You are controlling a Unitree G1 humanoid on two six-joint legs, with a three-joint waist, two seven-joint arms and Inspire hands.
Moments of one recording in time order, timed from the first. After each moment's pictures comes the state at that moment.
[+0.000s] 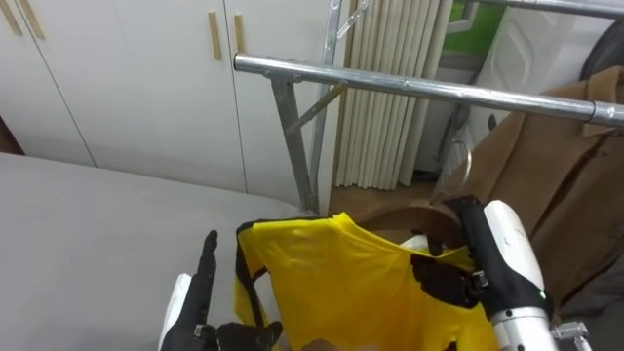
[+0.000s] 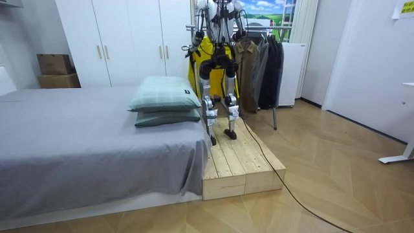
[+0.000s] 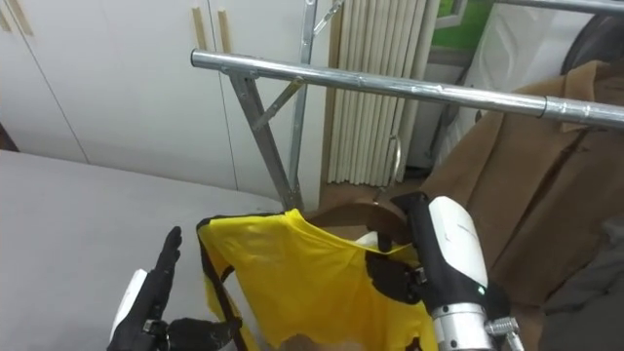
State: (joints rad) left arm 0.11 0.17 -0.15 0.23 0.15 -0.15 0.21; right arm 0.09 -0.24 0.09 -0.06 -0.56 -0.13 -0.25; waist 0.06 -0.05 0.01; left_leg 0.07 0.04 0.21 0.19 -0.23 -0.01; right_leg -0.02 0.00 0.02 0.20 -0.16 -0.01
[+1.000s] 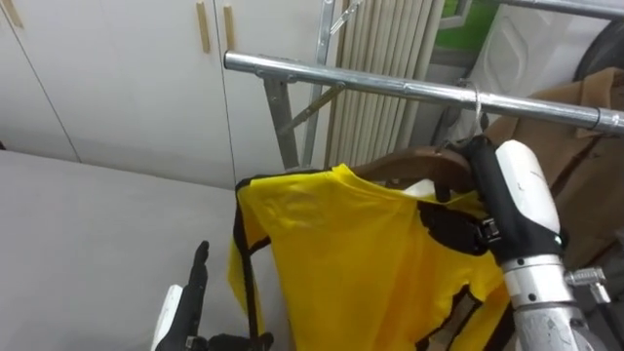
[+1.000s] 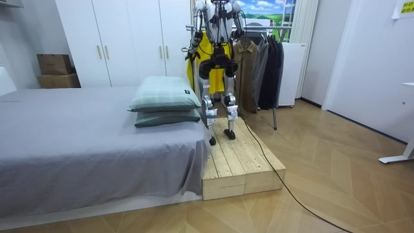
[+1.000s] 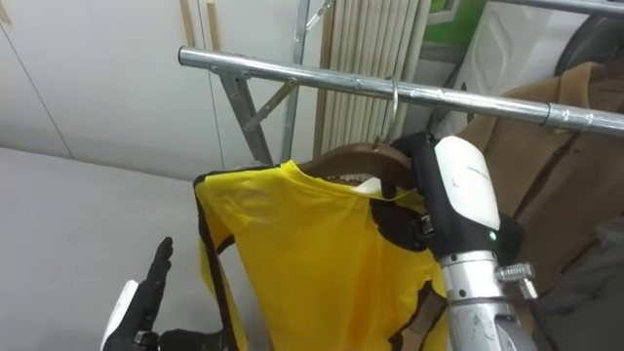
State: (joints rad) left arm 0.15 0.18 -0.14 0.23 0.16 -0.15 0.22; right arm -0.06 -0.31 0.05 -0.09 -0.58 -0.14 -0.27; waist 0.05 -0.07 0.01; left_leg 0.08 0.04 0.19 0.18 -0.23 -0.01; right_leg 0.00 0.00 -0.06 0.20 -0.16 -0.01
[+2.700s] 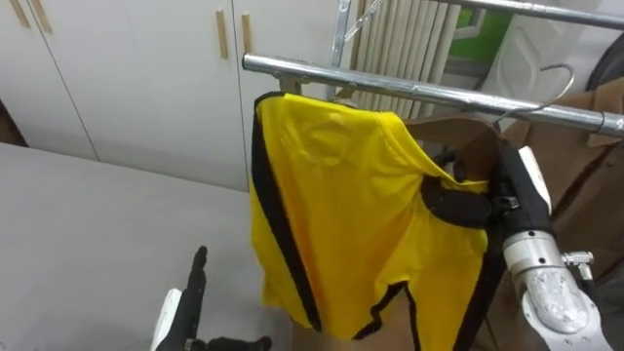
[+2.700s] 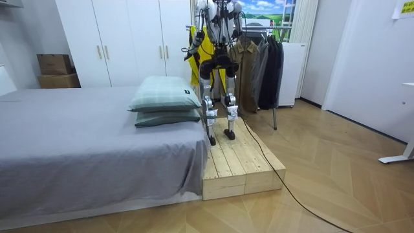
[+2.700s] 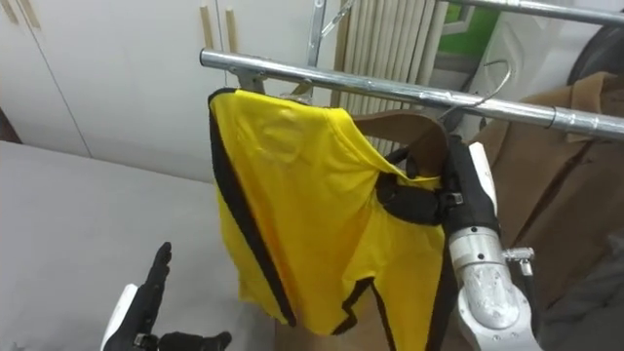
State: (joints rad) left arm 0.15 0.18 -0.14 0.23 0.15 -0.12 0.21; right arm -0.26 -0.31 0.03 0.22 0.01 -0.09 -0.15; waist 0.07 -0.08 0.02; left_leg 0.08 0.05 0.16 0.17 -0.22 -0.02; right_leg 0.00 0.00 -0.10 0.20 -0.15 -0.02
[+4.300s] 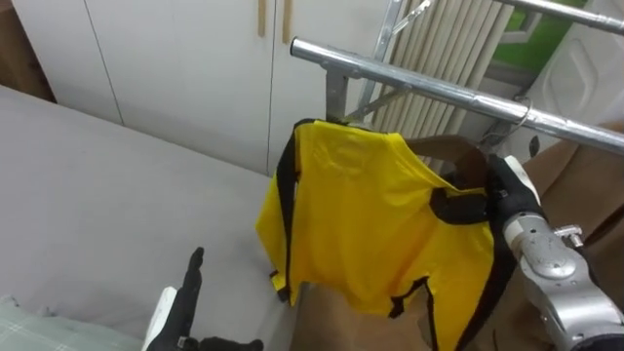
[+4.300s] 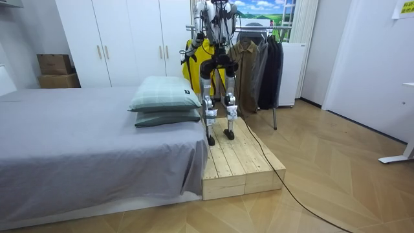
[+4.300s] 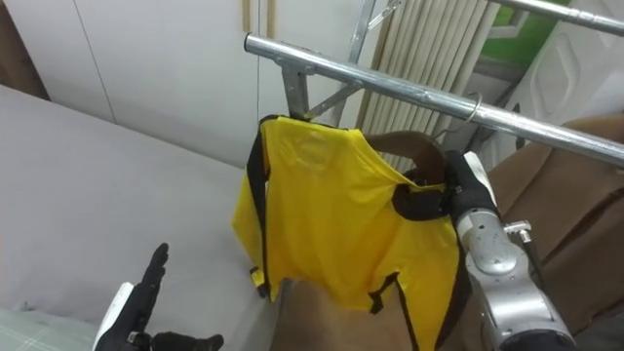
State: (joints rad) left arm 0.13 0.22 -0.12 0.23 0.16 -0.08 0.17; right arm -0.57 -0.39 0.06 0.78 0.01 -0.06 -0.05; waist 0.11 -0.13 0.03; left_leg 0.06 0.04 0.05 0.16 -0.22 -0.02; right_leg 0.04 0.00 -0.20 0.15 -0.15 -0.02
